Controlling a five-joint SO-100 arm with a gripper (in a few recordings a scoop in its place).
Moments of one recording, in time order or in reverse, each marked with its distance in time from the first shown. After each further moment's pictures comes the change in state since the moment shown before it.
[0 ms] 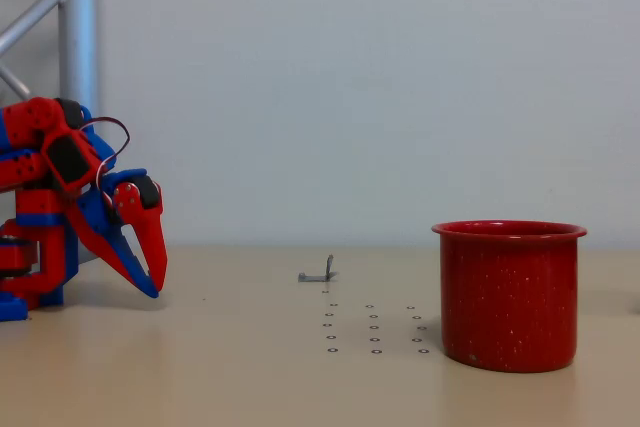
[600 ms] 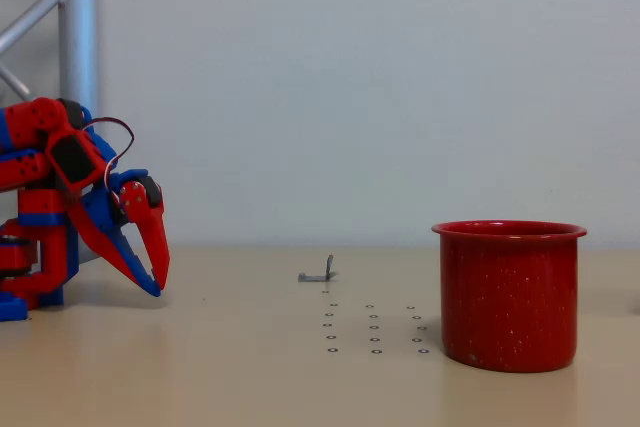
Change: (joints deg) arm -3.3 0.0 0.0 0.0 -3.6
